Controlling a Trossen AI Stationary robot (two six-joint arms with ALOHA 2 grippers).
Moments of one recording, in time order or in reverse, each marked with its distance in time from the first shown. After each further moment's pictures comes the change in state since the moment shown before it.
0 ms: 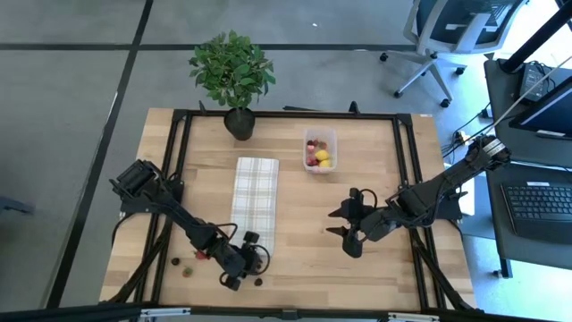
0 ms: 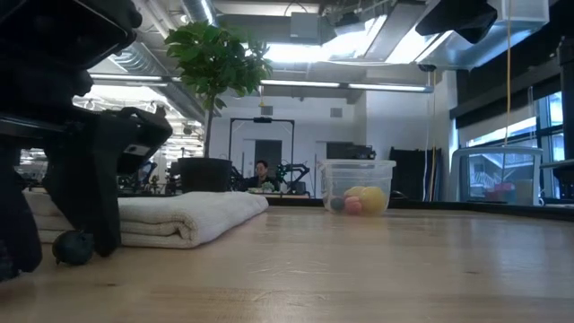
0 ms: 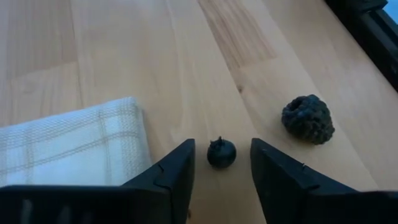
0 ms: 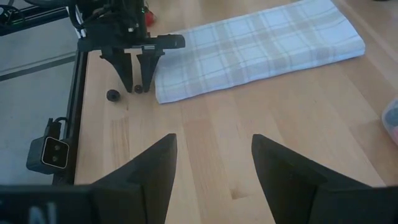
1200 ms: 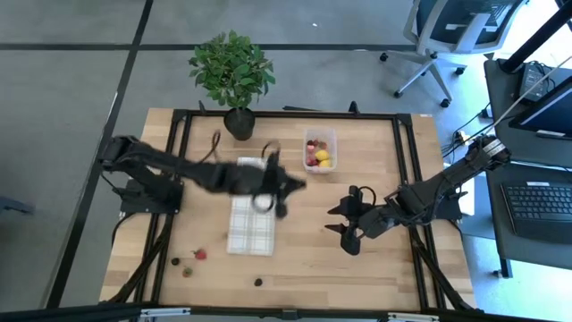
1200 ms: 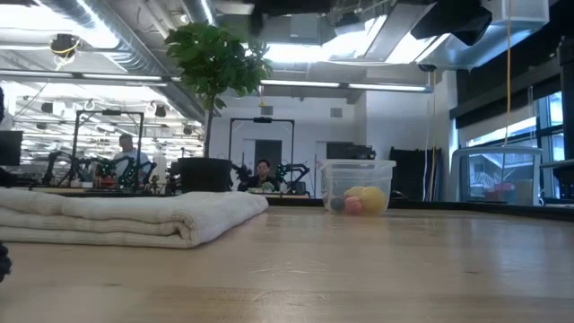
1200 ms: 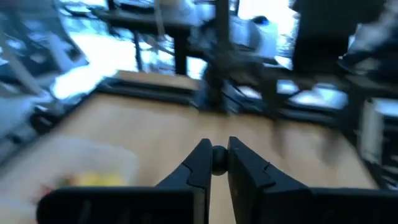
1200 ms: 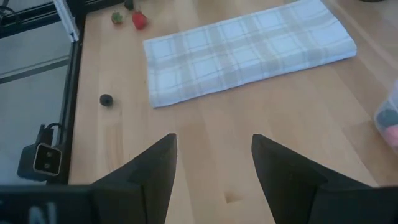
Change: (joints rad) left arm 0.503 -0.315 0.303 -0.069 -0.088 0.105; right arm -0.025 0.000 0.000 0.001 0.000 -0.003
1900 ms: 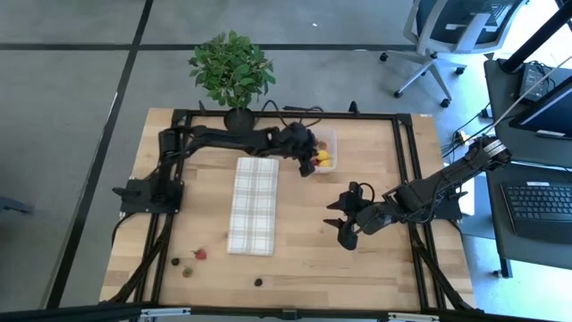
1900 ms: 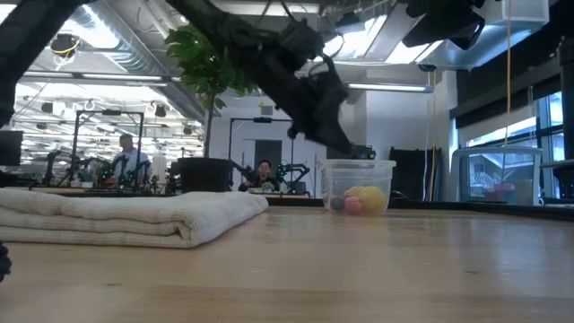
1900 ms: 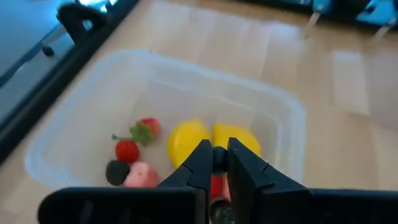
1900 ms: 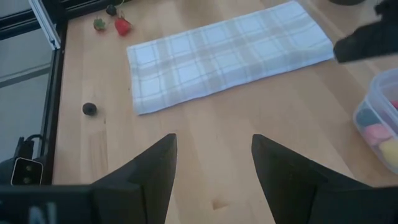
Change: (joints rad) left arm 0.432 0.485 0.320 -0.192 0.303 0.113; right arm -0.031 0.000 0.000 -0.011 0.025 0.005
